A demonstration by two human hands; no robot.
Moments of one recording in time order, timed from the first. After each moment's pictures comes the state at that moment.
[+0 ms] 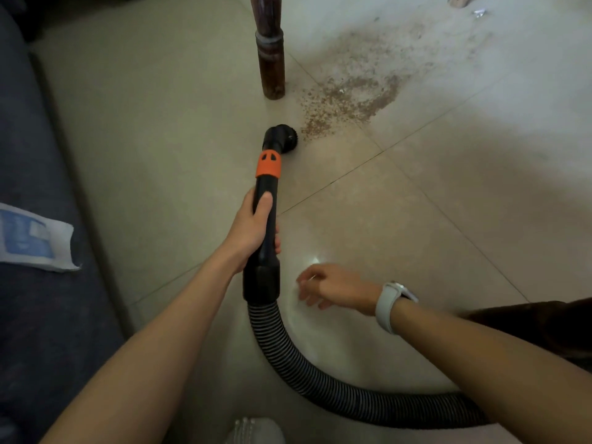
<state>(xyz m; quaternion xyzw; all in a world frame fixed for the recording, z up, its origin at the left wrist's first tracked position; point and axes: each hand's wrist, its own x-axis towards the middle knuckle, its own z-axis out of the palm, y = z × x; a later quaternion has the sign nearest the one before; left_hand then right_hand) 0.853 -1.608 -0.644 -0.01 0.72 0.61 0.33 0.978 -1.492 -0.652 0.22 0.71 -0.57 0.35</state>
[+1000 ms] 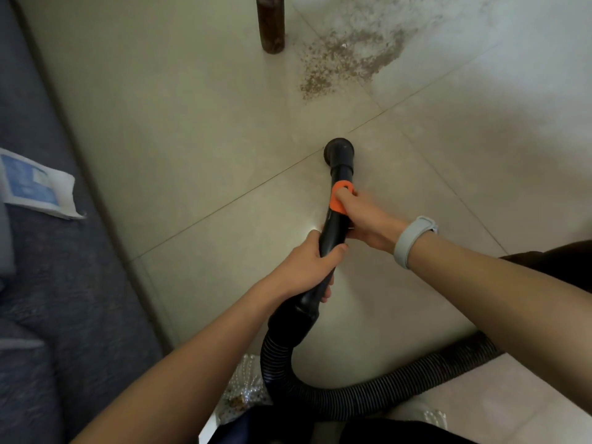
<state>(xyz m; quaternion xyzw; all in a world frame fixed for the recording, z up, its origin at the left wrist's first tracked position) 0.979 -1.601 -0.627 0.07 0.72 0.47 0.51 0.968 -1.460 -0.642 0.42 0.60 -0.66 0.17</state>
